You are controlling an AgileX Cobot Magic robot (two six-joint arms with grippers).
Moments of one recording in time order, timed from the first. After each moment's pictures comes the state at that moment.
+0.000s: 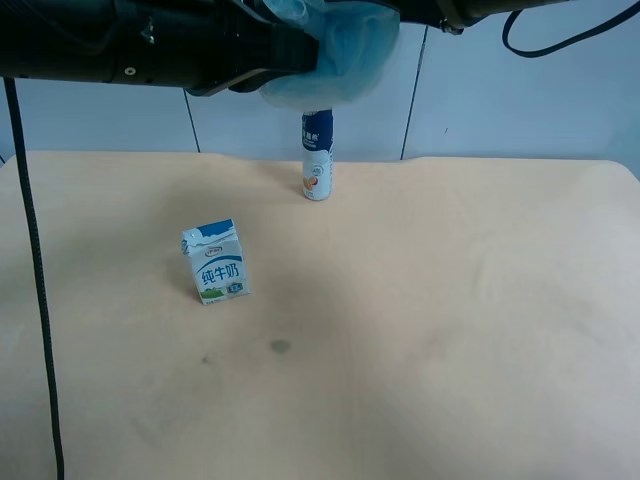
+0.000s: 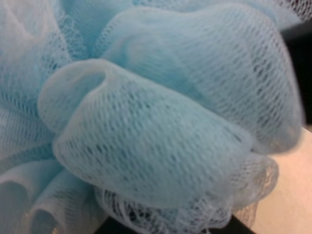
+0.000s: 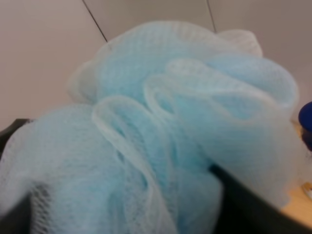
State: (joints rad) left arm -0.69 1.33 -0.94 -1.51 0.10 1.41; right arm 0.47 1.28 -1.06 1.20 0.45 -0.96
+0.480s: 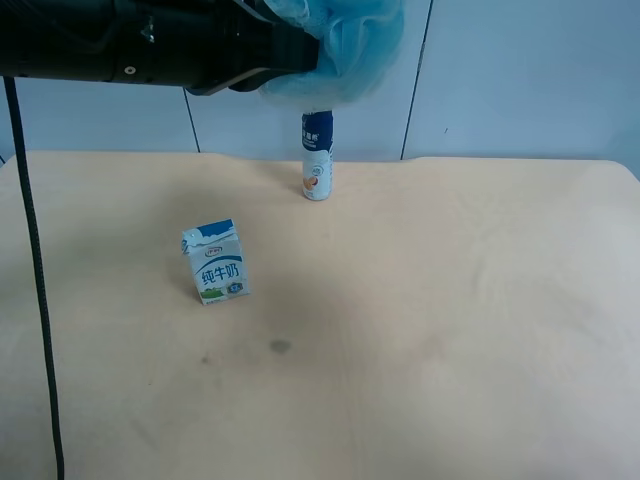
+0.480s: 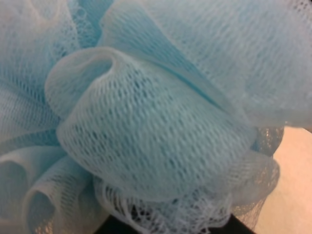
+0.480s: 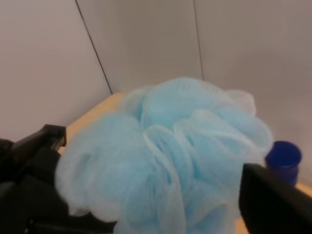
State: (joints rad) left arm -0.69 1.33 -0.94 -1.51 0.10 1.41; right arm 0.47 1.06 -1.06 0.88 0.48 -0.77
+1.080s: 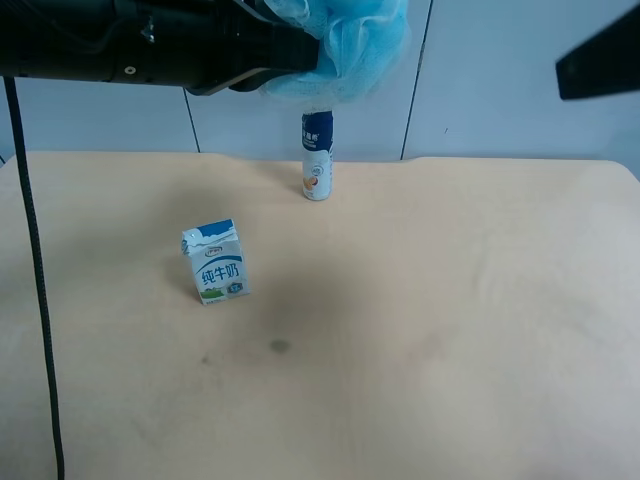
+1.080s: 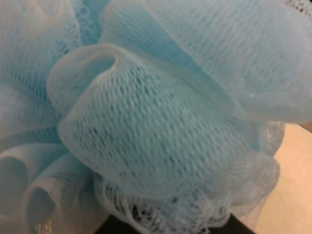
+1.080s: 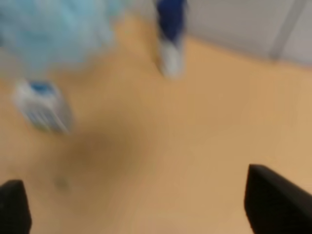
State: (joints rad) left arm -0.69 1.33 -0.94 -1.51 0.10 1.41; right arm 0.47 0.83 -1.06 0.08 1.01 -0.07
